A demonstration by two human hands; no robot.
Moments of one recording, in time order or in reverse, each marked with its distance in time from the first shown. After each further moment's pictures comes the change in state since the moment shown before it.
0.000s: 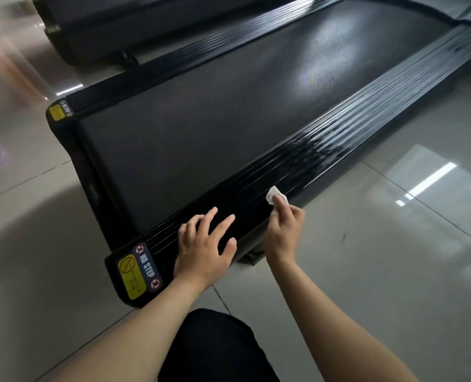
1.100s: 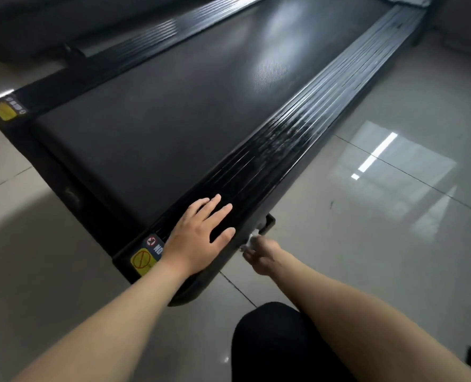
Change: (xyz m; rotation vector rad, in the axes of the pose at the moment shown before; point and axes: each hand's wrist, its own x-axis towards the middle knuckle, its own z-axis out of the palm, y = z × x) left_hand 0.001 -0.075 -0.014 -0.190 -0.131 0.350; right_hand -0.081 0.014 0.039 0.458 -0.038 1.130
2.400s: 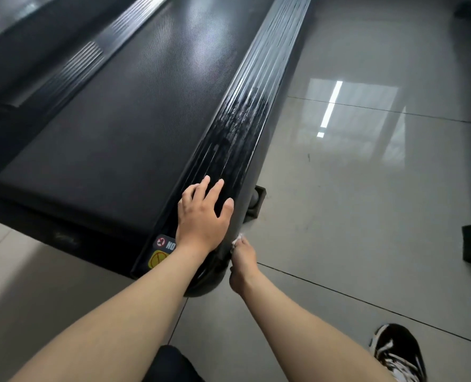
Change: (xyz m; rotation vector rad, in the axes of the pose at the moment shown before) left_hand 0.003 0.007 0.000 0.086 0.029 0.037; right_hand -0.032 0.126 0.041 0.248 -0.047 -0.259
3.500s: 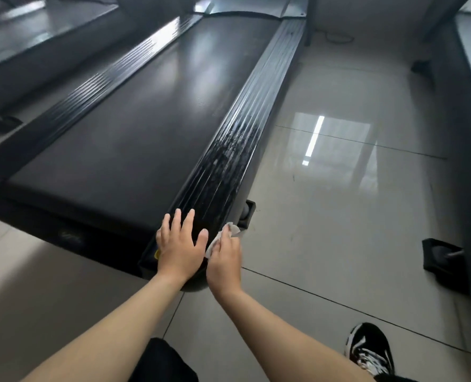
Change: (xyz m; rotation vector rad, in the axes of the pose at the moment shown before) left_hand -0.071 -0.035 -0.024 -0.021 -0.062 -0.131; right_hand -0.072 0.013 0.023 -0.826 0.120 -0.657
